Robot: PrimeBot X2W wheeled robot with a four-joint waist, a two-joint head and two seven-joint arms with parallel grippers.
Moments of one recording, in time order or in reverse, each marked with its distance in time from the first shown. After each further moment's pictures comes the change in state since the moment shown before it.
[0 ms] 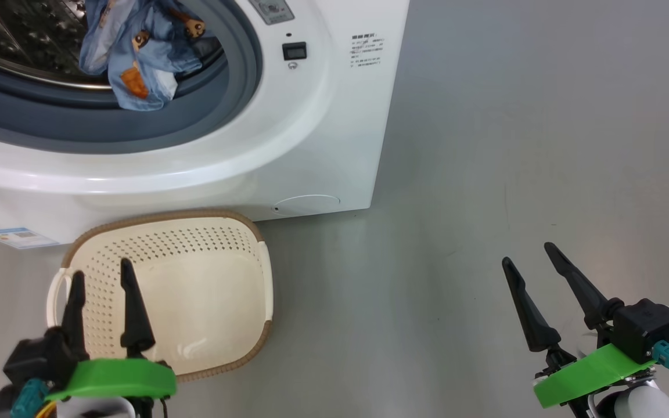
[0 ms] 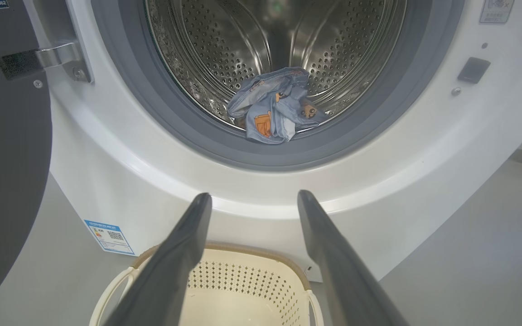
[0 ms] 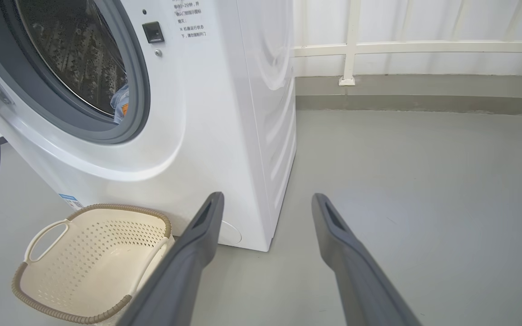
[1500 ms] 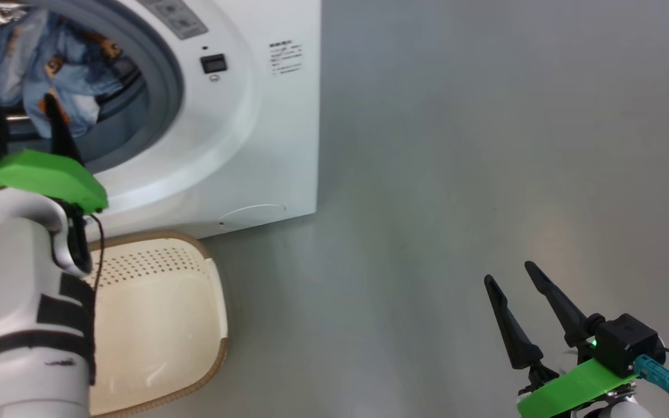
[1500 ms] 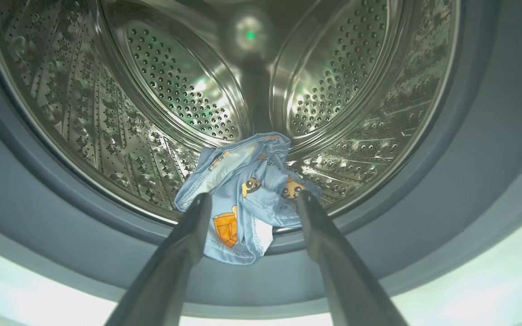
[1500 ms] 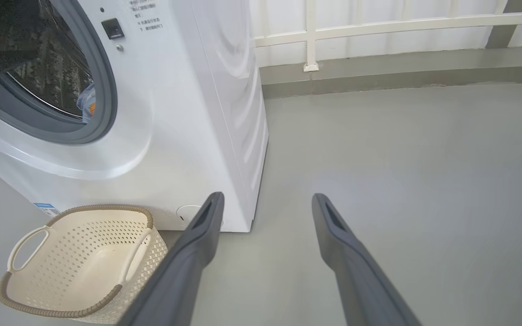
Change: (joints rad) left arm -0.777 0.044 0.220 0.816 0.209 -0.132 0.000; right arm 0.033 0.040 0.029 0.011 0.018 0.000 0.000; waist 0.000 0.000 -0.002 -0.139
